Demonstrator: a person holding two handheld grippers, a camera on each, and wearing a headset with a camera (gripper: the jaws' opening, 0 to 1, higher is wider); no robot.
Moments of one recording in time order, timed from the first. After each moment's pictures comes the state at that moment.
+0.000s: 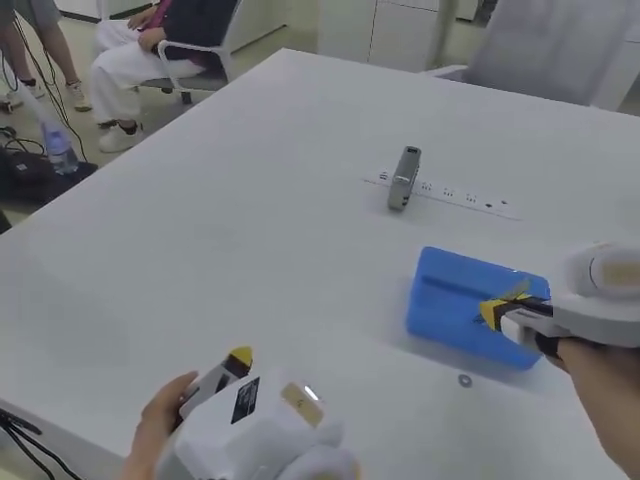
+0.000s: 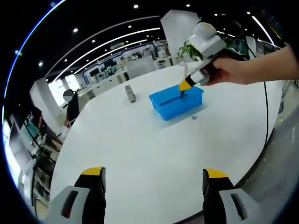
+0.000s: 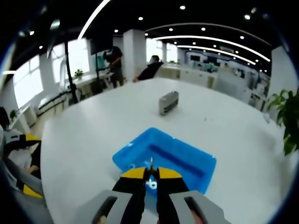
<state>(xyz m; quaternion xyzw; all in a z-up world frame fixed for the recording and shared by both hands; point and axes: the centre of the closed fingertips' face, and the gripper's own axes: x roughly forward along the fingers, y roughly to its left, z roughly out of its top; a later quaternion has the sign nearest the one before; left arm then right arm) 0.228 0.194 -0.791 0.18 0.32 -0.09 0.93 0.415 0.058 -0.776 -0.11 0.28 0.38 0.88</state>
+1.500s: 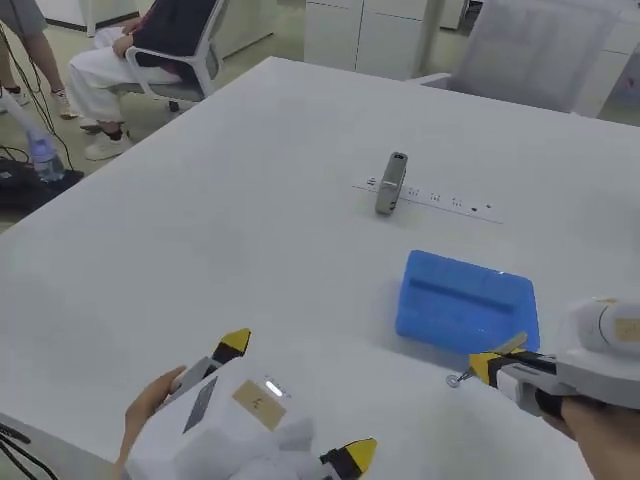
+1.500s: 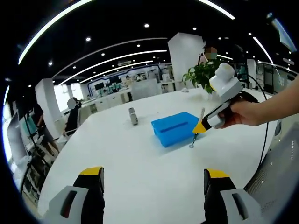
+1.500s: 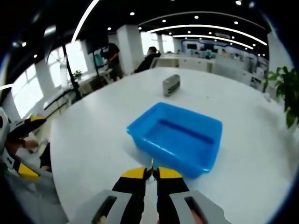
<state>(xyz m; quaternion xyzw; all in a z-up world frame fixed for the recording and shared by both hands) 0.236 0.183 -0.746 0.11 0.20 -0.11 0.97 0.366 0.044 -0.811 -0.08 0.34 0.37 0.86</state>
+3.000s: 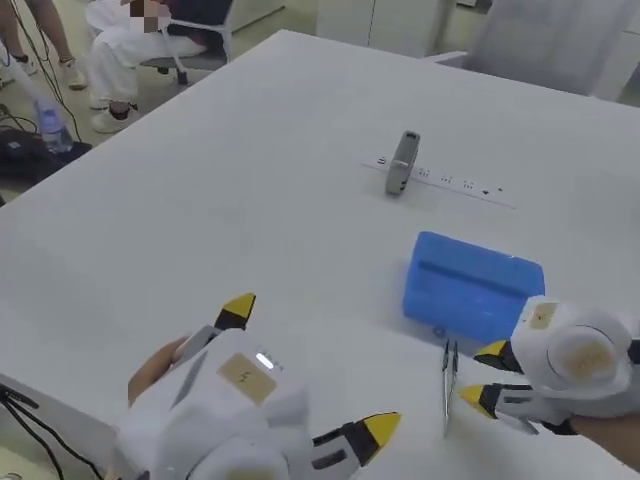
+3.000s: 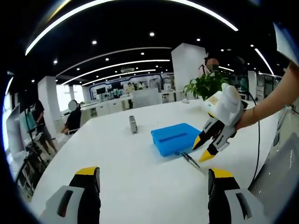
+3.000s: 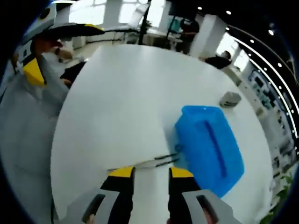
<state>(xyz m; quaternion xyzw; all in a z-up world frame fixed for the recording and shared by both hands) 0.239 0.180 -0.738 0.08 0.18 -0.11 0.97 0.328 0.053 -0.843 -0.41 0.29 0.56 0.66</state>
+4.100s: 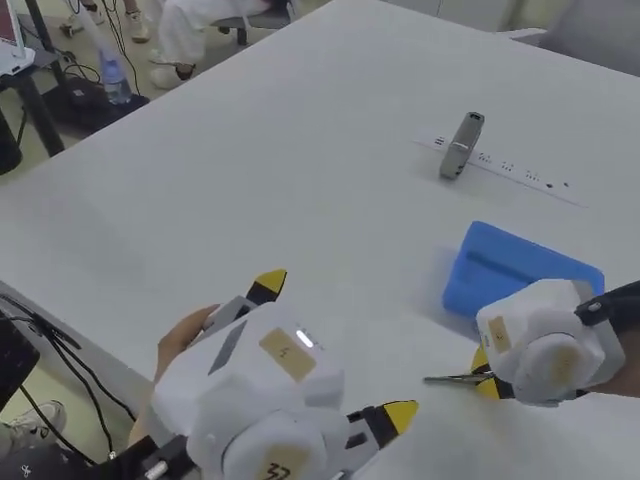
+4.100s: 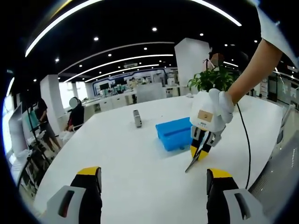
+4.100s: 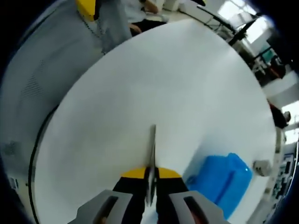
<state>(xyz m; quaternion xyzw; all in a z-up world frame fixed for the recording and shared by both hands) 0.240 0.188 -0.747 0.09 0.20 -0.09 0.97 0.324 0.064 -0.873 -0.59 0.25 0.66 0.40</state>
